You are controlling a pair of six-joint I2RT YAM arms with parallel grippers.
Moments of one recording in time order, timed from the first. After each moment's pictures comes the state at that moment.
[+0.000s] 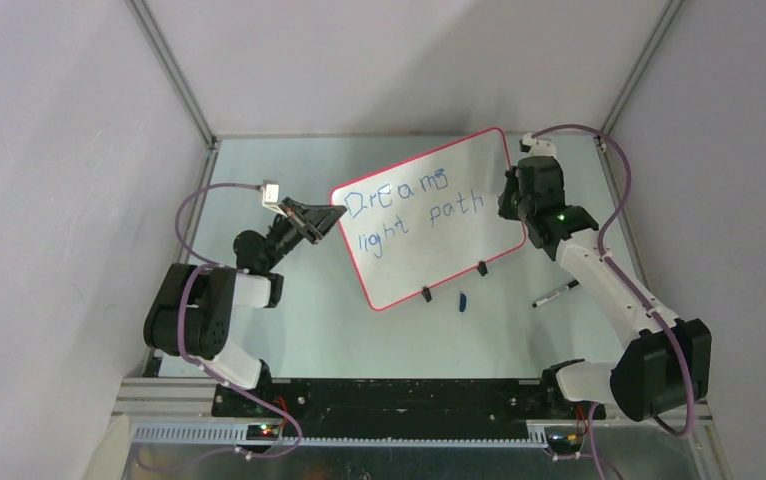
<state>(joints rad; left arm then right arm) -0.12 1.58 0.42 1.49 0.68 -0.87 0.31 1.29 1.09 -0.37 0.21 0.31</state>
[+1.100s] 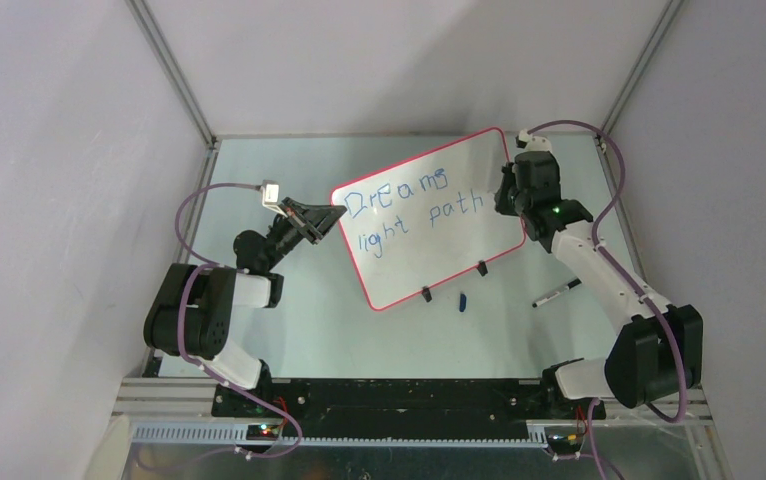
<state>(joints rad) -0.12 1.58 0.42 1.49 0.68 -0.87 0.30 1.36 1.12 -0.34 0.18 0.31</state>
